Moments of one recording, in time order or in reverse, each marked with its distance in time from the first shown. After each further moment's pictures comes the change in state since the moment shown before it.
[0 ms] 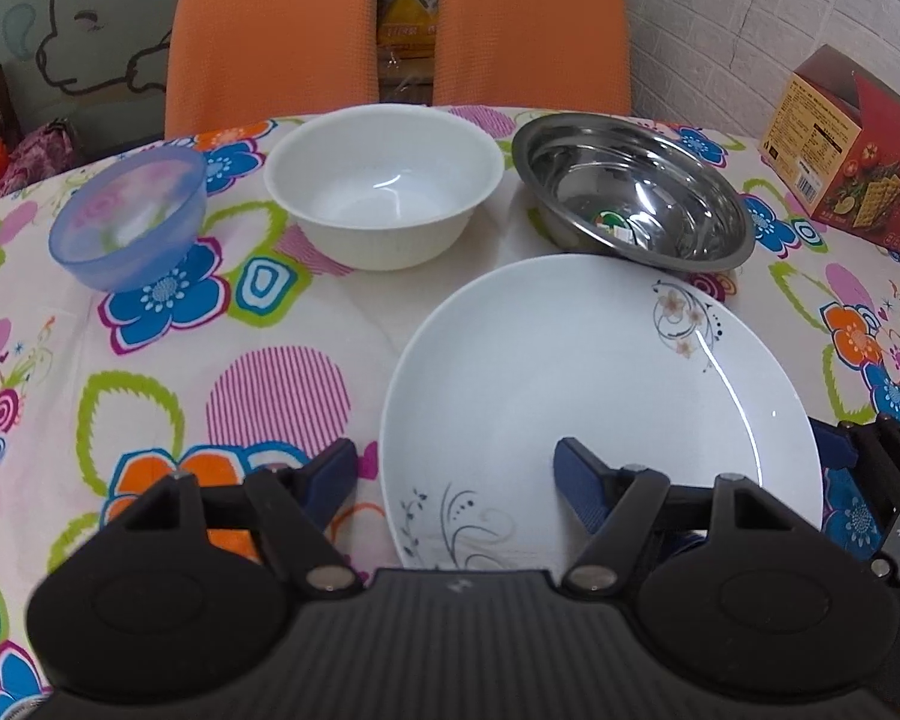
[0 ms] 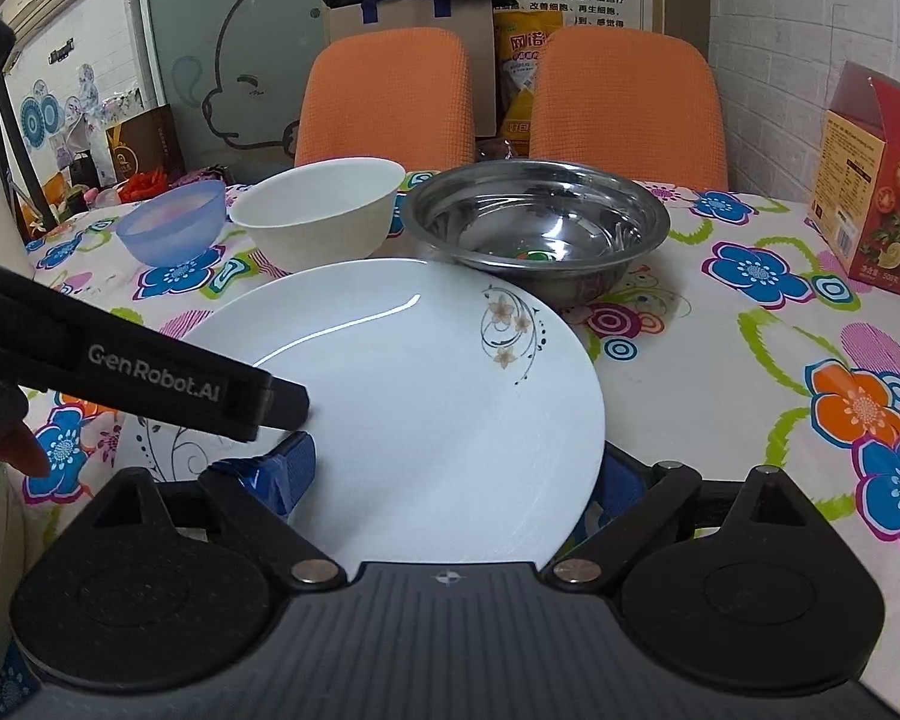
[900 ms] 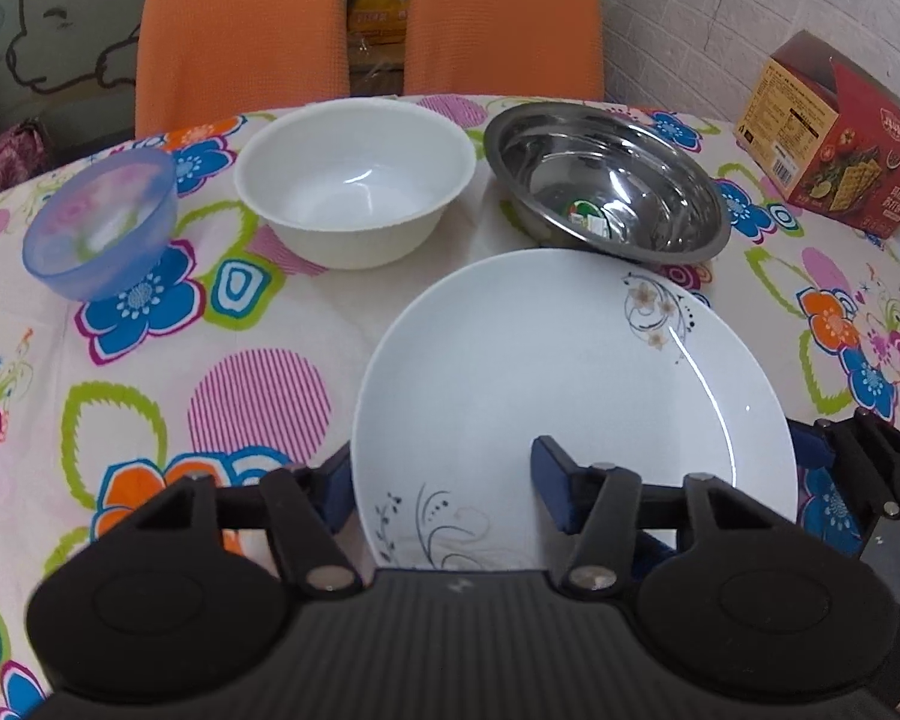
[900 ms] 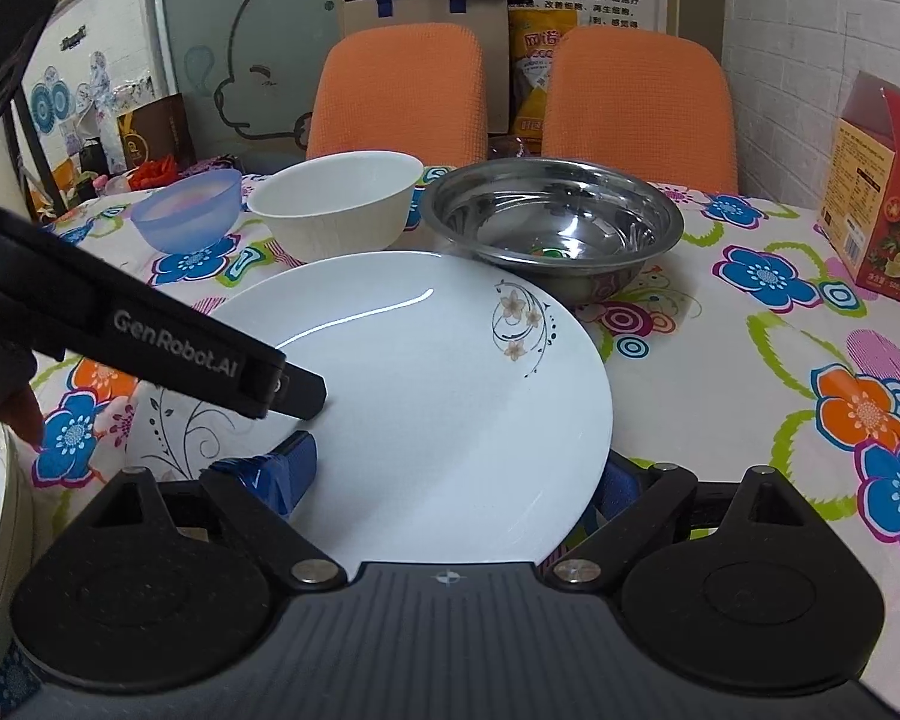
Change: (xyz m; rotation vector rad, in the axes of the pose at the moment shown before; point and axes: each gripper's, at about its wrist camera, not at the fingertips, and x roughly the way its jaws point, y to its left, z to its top) left arm 0.000 0.001 0.007 0.021 0.038 -0.044; right arm -0.002 0.008 0.000 -0.010 0.018 -0.006
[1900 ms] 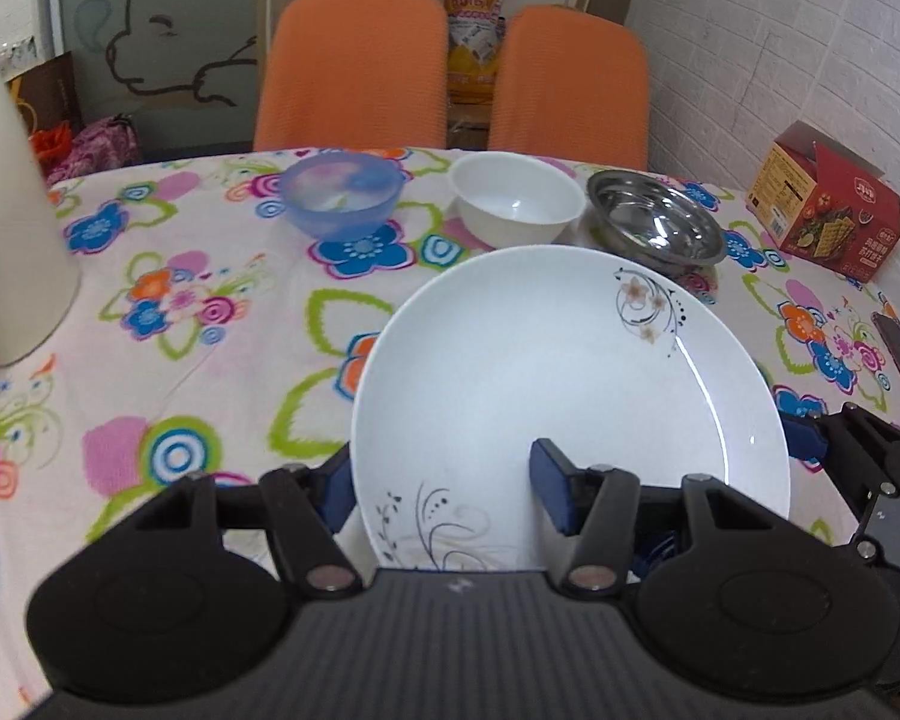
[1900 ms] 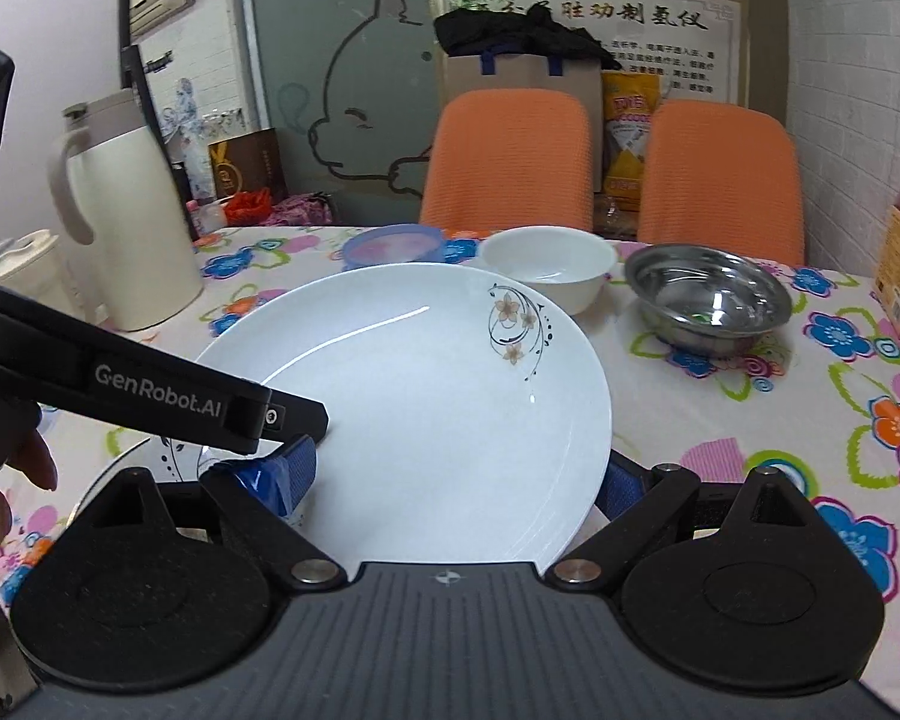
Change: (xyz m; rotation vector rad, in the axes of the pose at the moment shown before) left arm -0.147 0.074 -0.096 -0.098 -0.128 0.063; right arm -0.082 0.107 -0.010 -0.067 -0.091 0.140
